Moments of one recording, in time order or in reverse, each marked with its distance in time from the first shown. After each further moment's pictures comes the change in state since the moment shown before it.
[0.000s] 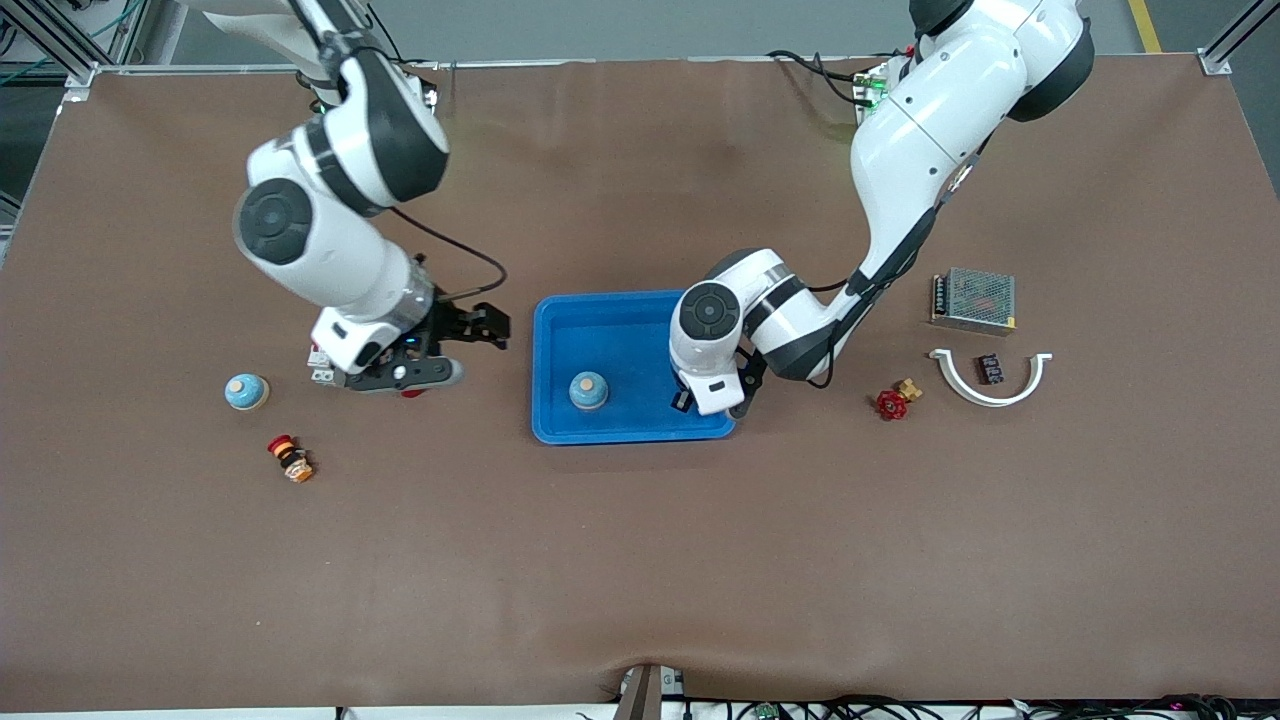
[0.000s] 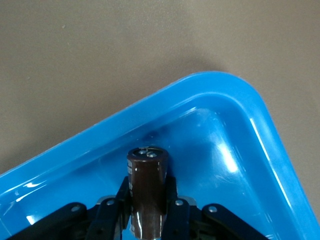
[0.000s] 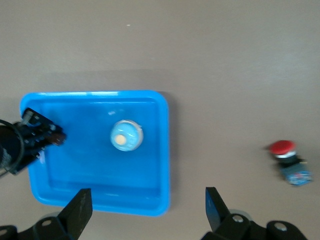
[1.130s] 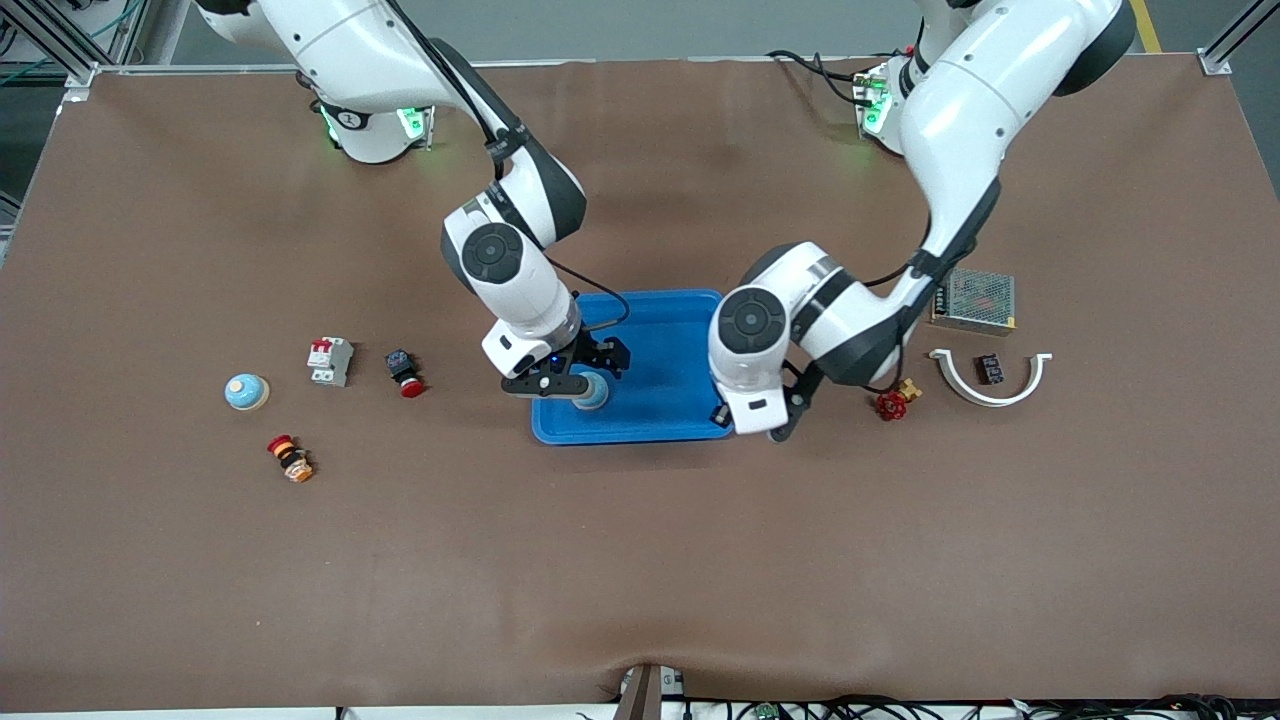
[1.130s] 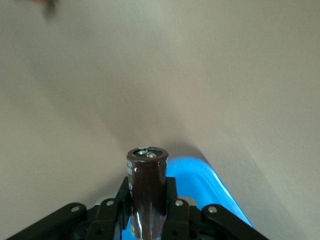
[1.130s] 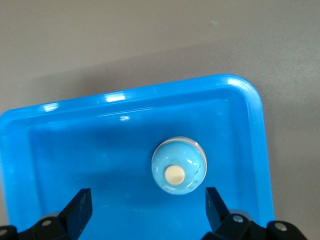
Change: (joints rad) left arm 0.109 -0.121 -0.022 0.061 0.000 -0.253 0.277; right arm 0.203 0.297 -0.018 -0.025 -0.098 0.440 0.299
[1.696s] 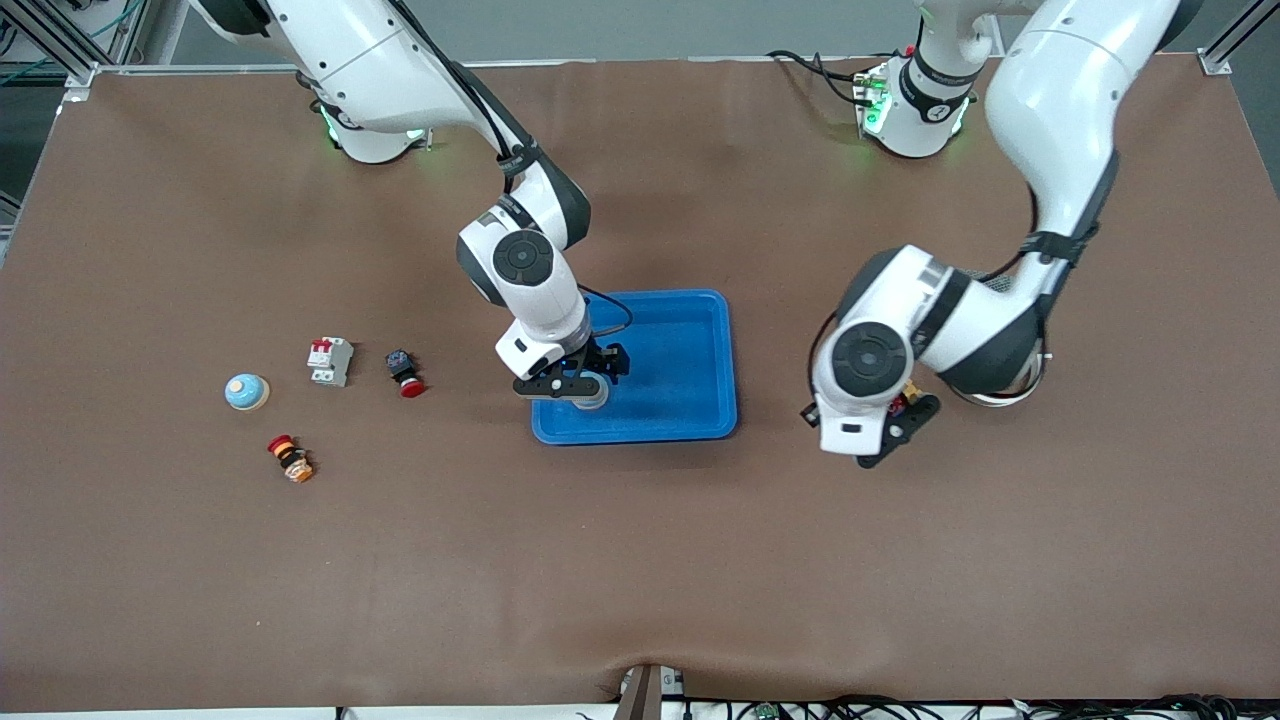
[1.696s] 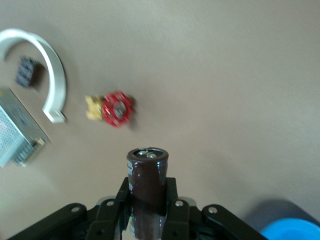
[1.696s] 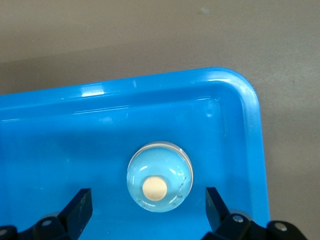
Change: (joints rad) left arm 0.197 -0.106 -0.011 -0.016 -0.029 -0.233 0.554; right arm 0.016 0.057 -0.008 0.010 -0.142 0.018 0.092
